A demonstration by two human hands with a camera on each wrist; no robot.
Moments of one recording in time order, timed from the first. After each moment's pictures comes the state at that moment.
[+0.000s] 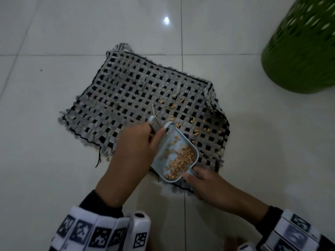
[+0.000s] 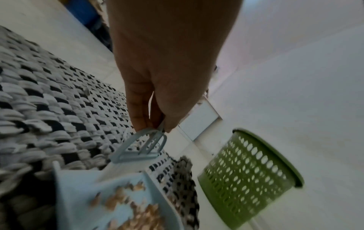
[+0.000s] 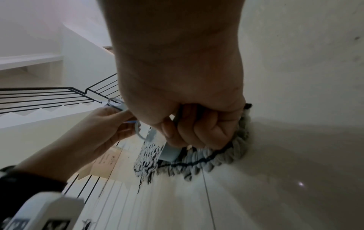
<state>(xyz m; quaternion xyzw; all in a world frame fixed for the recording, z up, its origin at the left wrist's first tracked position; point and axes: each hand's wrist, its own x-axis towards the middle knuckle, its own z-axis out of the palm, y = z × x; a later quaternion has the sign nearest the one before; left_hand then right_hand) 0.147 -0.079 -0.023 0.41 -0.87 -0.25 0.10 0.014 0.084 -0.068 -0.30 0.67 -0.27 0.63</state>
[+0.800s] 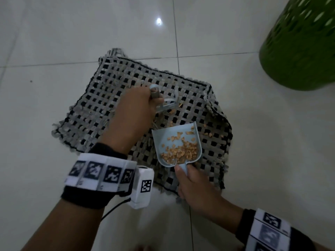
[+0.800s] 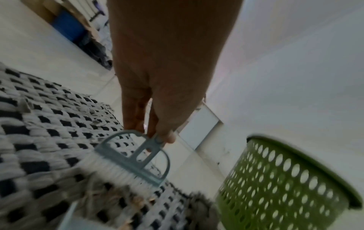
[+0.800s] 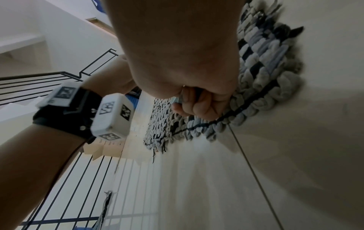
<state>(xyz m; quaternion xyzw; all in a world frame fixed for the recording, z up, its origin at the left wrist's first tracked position) 0.090 -0.168 -0.029 0.37 -0.90 -0.23 0.10 0.055 0.054 -0.092 -0.24 0.73 -0.36 0.52</state>
